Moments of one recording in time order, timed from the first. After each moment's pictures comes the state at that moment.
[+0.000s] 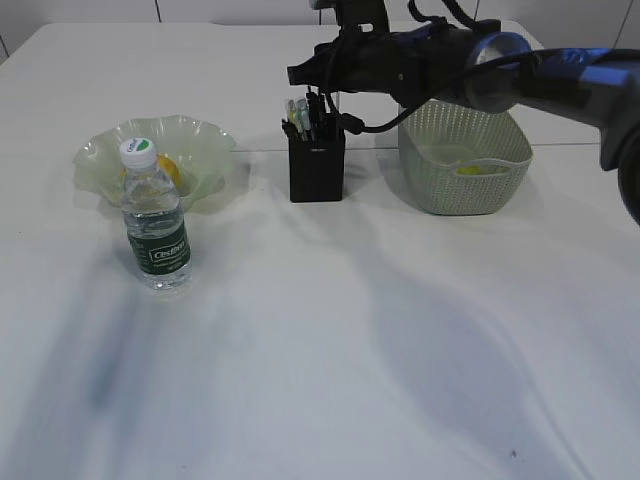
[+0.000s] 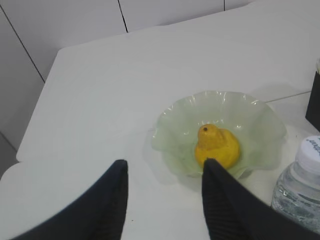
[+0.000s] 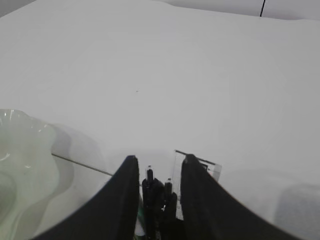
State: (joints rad) left arm -0.02 1.17 -0.63 0.02 -0.18 0.13; right arm 0.35 2.42 -2.11 -0.17 0.14 0.15
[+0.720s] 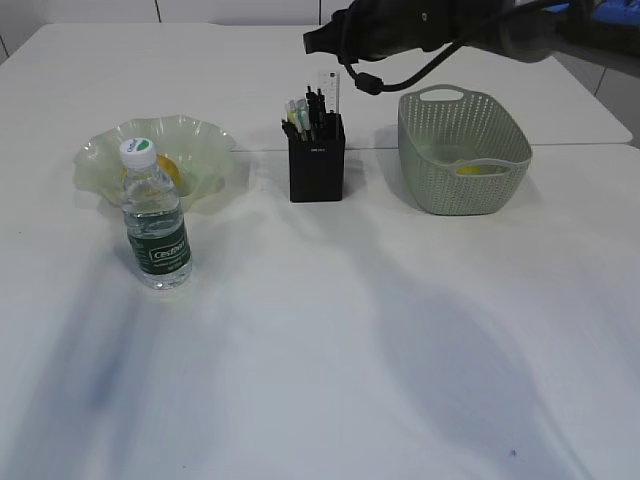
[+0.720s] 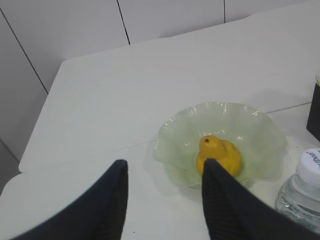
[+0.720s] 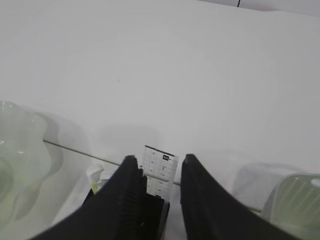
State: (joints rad) left arm -0.02 1.17 -0.63 0.02 -0.23 0.13; right arm 0.34 2.30 -2.11 -0.19 0.35 0.15
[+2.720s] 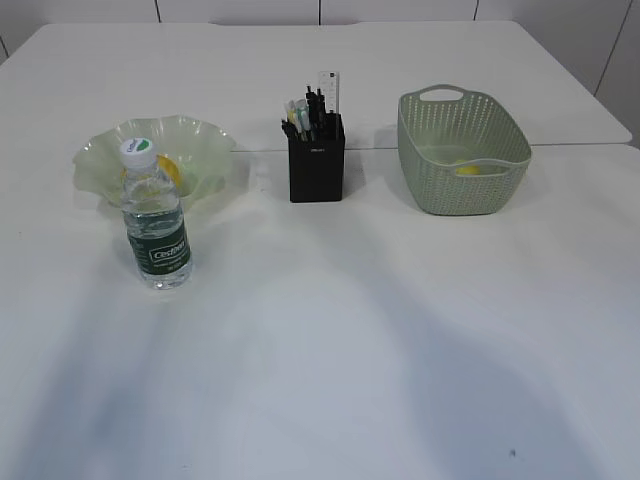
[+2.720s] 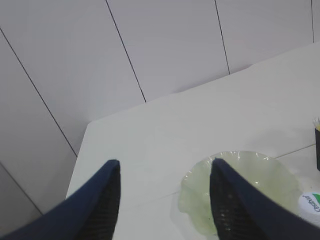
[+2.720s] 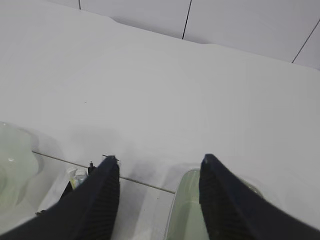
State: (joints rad) left arm -0.02 0.97 -0.65 0.14 -0.18 0.13; right arm 0.34 1.93 -2.07 -0.30 0.69 0.15
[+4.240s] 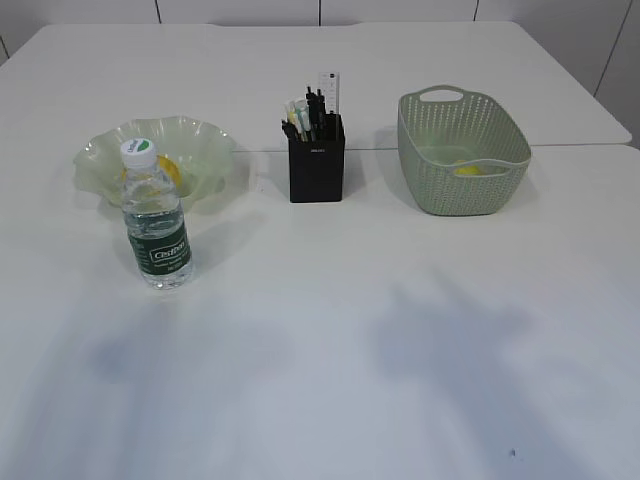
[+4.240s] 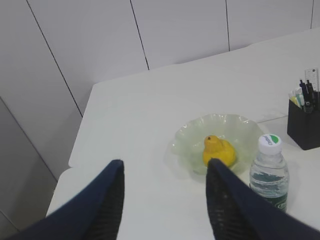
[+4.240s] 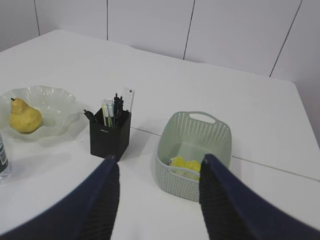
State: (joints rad) left arm -0.02 0.52 -0.65 0.05 0.37 0.13; right arm 0.34 0.79 -0.78 -0.36 0.33 0.21
